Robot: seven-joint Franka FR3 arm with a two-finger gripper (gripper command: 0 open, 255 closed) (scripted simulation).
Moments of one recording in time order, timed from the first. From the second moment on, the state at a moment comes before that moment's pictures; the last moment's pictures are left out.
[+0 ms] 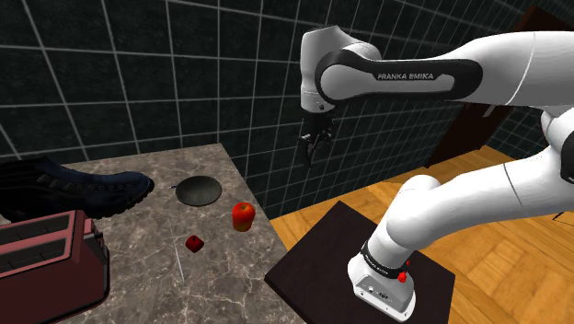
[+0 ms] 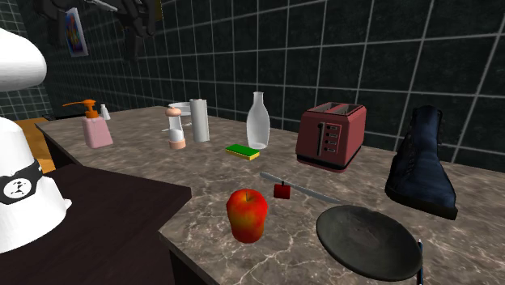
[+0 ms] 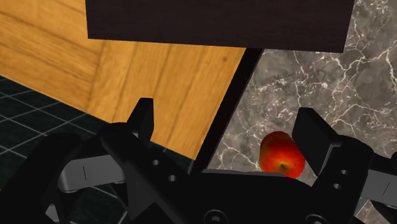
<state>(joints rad) 0.04 -0.67 0.15 -2.49 -0.01 1.62 0.17</state>
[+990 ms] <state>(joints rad) 0.09 -0.23 0.35 -2.48 0.00 2.11 0.38</state>
